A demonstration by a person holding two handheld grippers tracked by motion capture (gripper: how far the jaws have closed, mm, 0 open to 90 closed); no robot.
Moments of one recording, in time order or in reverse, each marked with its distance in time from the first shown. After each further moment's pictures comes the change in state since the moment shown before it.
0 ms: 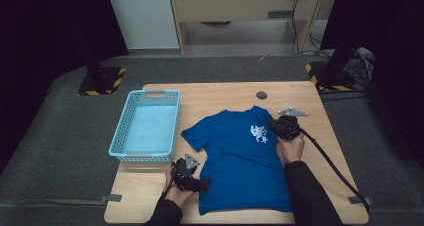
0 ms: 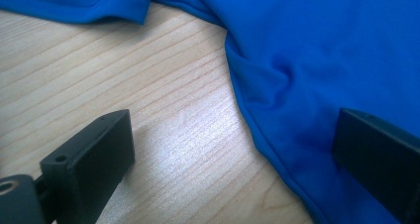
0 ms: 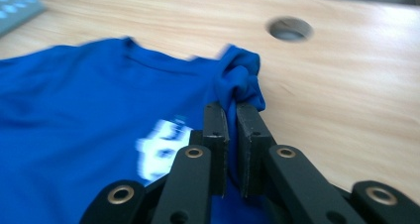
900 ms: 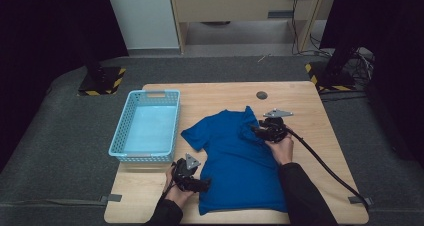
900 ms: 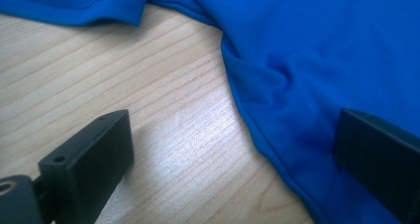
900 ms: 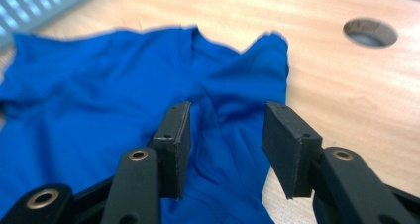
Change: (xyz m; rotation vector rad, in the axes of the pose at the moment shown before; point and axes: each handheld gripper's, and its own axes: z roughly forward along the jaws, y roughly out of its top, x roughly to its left) left arm -0.001 0.000 0.001 -0.005 -0.006 0.006; right arm 0.041 0.007 0.009 0.056 0.111 -0.078
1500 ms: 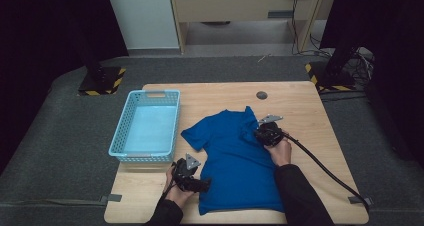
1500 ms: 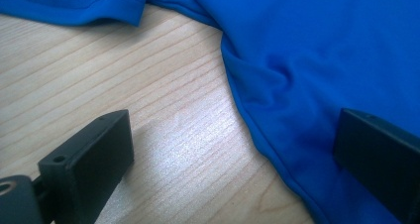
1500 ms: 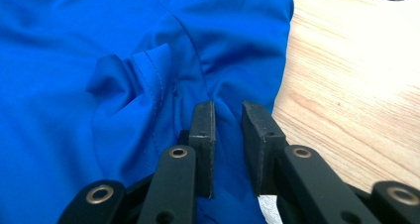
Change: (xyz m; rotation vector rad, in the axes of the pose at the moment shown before) left arm 0.000 0.000 0.000 -0.003 0.000 -0.001; right arm 0.000 -0.020 0.024 0.140 -0.086 -0.102
